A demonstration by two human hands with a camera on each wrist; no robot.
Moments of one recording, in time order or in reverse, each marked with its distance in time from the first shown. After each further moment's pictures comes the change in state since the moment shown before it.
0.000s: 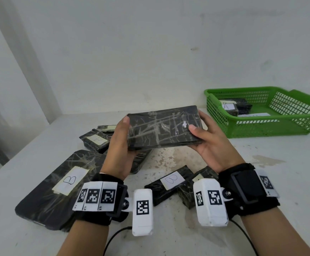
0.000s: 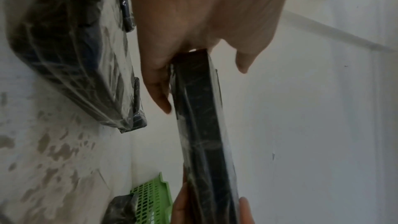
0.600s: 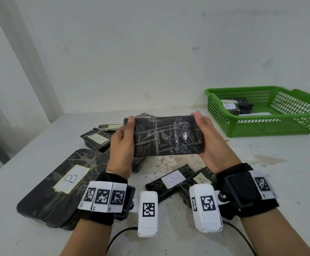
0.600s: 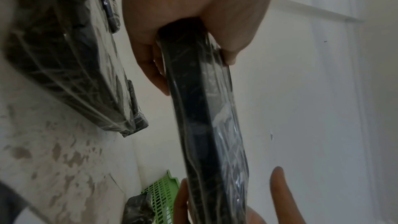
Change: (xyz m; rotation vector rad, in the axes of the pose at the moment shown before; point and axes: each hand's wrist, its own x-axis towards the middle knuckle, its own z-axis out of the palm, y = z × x) left_hand -0.006 0.002 0.009 0.173 0.130 0.046; right_hand -0.001 0.007 0.011 -0.193 0.082 0.015
